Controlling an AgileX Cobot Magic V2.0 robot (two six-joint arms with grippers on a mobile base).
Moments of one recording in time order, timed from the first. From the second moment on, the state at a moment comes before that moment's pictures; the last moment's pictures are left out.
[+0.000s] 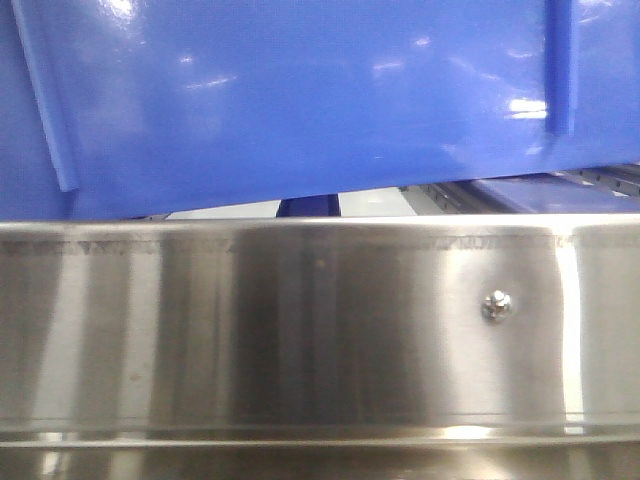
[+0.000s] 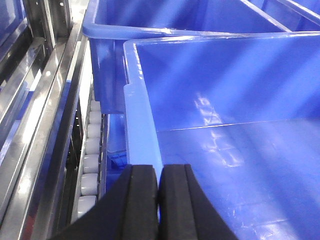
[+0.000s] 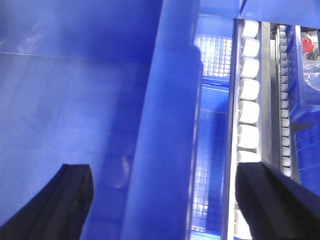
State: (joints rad) left arm -0.02 0.87 -1.05 -0.12 0.70 0.00; right arm 0.22 1.49 -1.69 0.06 1.23 -0.02
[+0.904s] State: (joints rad) left arm -0.02 0.87 -1.05 -0.12 0.71 0.00; right arm 0.22 1.48 -1.69 0.07 1.23 -0.04
